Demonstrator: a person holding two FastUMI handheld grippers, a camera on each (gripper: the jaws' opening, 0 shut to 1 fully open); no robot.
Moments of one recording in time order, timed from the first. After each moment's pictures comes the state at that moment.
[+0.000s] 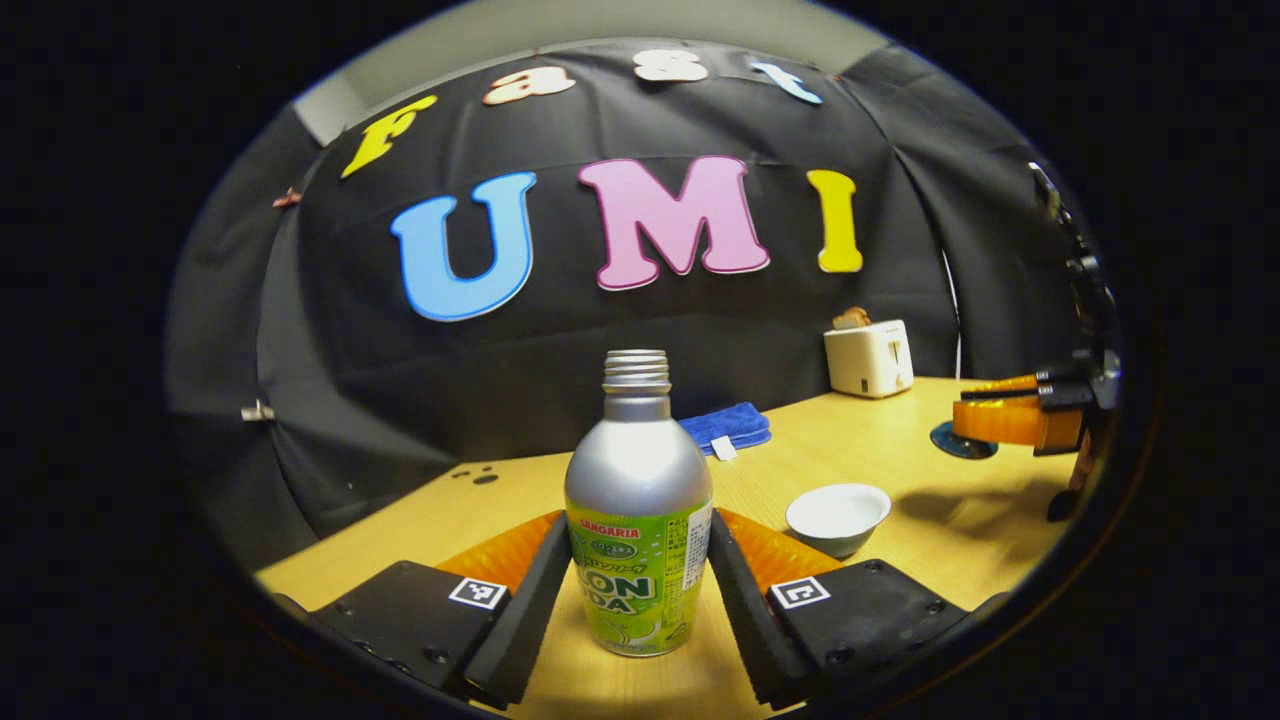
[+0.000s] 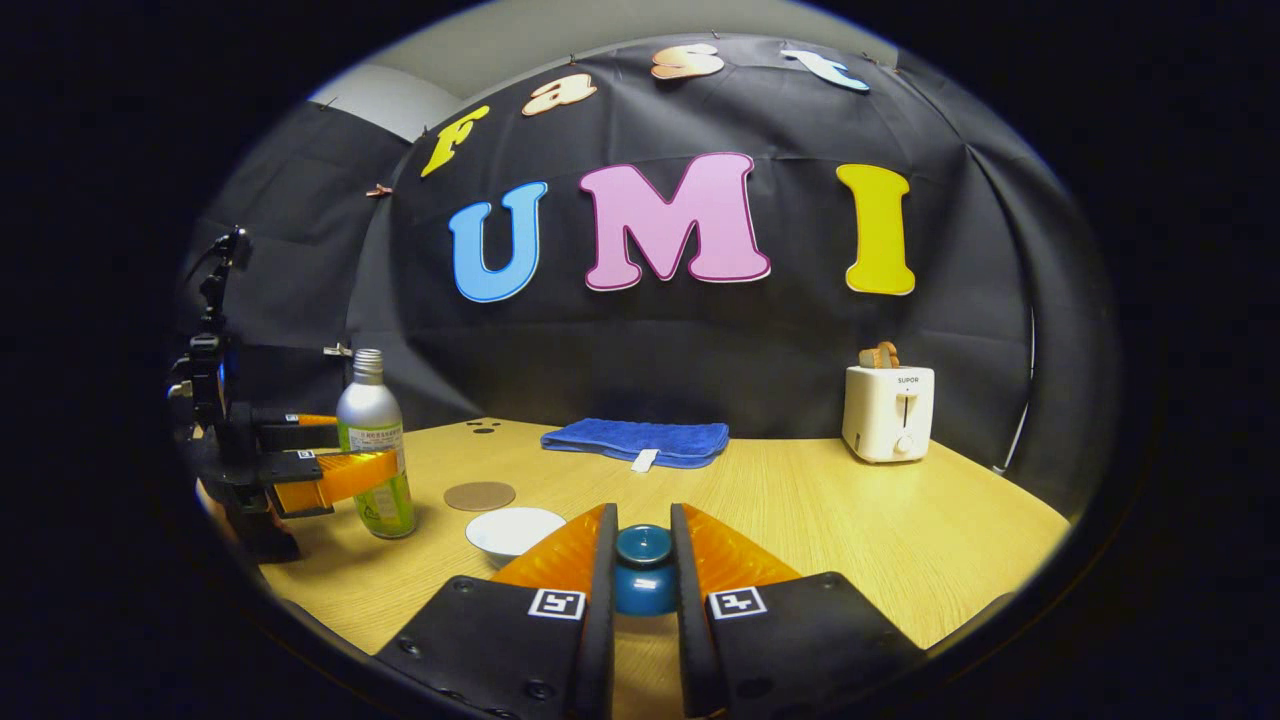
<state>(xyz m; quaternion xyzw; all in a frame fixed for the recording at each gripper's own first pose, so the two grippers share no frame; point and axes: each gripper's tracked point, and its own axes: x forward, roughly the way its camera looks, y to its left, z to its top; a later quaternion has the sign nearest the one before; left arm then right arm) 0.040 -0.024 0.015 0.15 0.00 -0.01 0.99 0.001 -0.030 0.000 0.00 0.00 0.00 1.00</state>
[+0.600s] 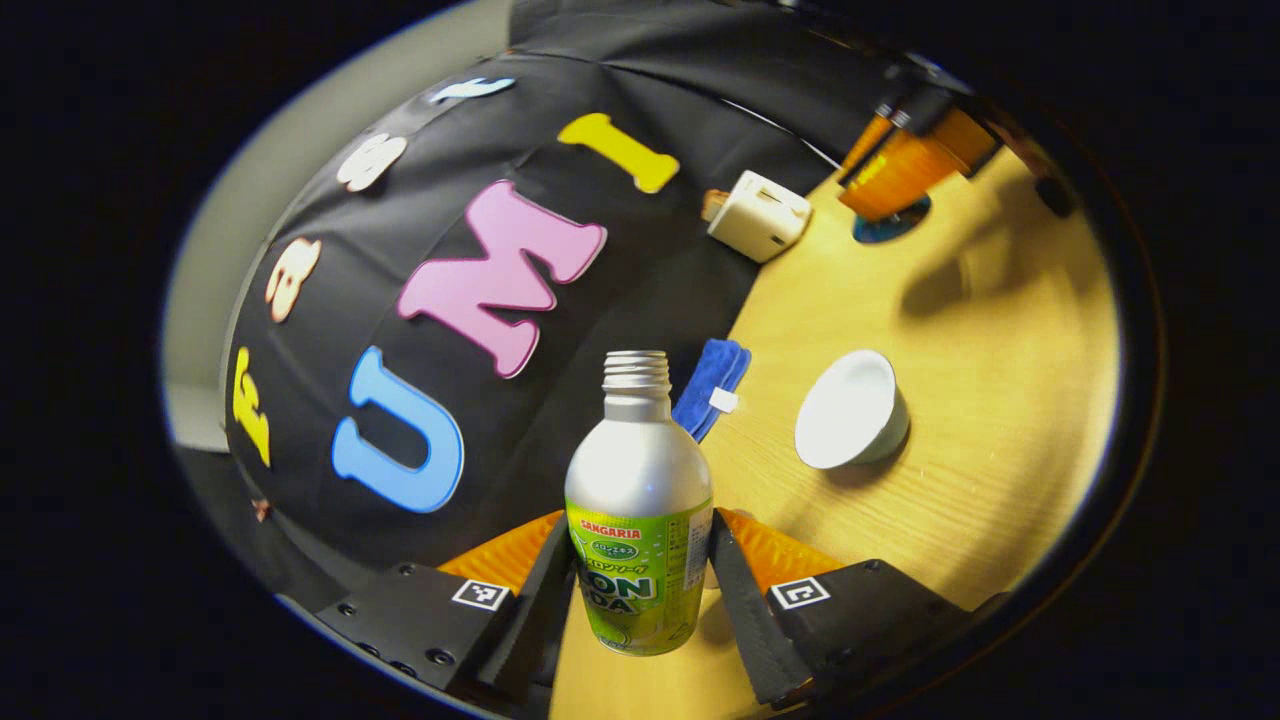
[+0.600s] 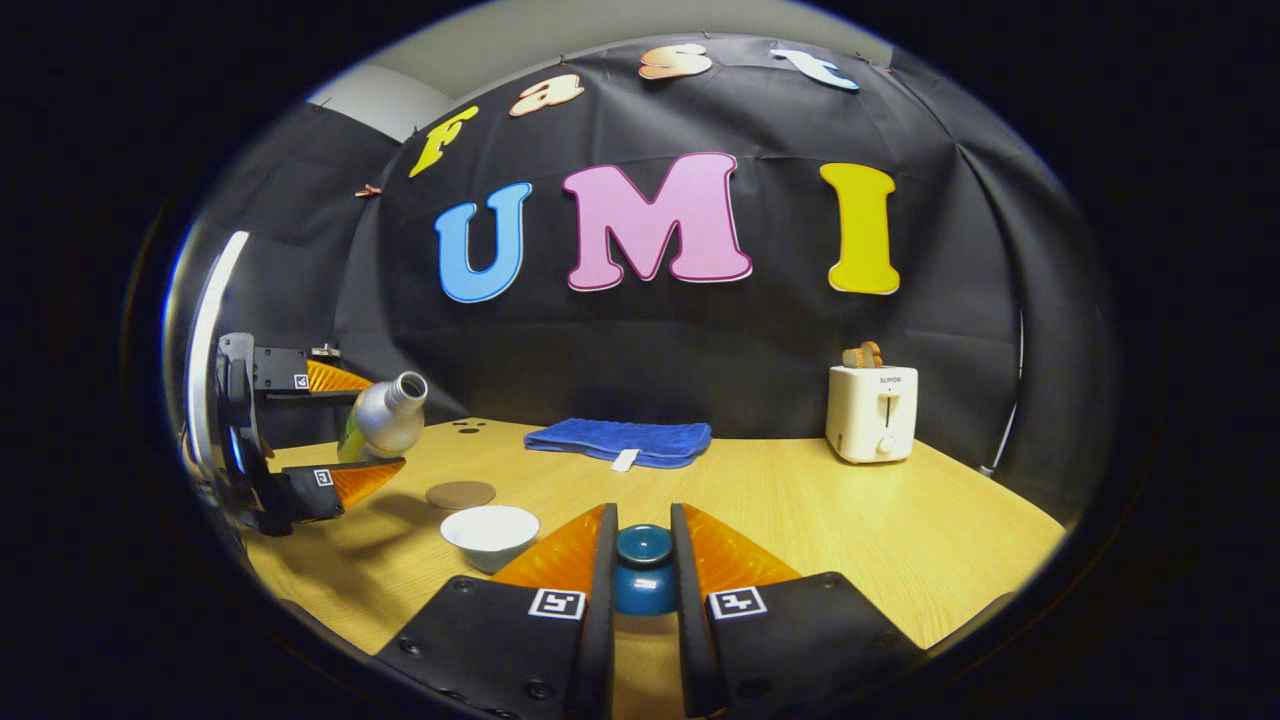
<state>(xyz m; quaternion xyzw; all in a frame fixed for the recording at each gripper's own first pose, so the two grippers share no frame) 0.067 -0.046 0.013 0.55 0.02 -0.02 0.84 -0.002 -0.062 0.002 0.00 0.00 -0.02 1.00</state>
